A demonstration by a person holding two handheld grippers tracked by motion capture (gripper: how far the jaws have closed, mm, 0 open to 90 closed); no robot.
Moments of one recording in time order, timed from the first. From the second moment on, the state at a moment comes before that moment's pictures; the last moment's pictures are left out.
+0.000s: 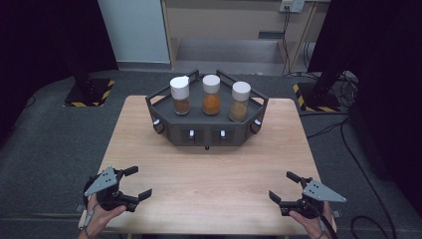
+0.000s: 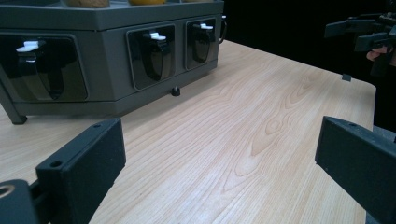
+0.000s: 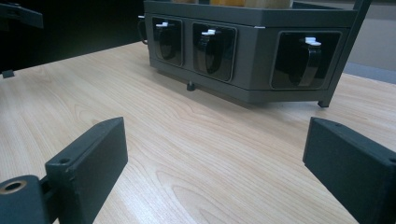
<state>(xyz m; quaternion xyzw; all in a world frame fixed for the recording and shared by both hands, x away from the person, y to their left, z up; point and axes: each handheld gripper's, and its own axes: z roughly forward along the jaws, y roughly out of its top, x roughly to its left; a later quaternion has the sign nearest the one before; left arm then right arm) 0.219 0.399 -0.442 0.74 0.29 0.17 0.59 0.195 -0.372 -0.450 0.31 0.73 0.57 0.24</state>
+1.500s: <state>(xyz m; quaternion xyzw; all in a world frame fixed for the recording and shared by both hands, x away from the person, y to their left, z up) 0.207 0.413 -0.452 0.69 0.32 0.20 0.62 0.189 -0.379 -0.455 0.36 0.69 0.57 0.27</state>
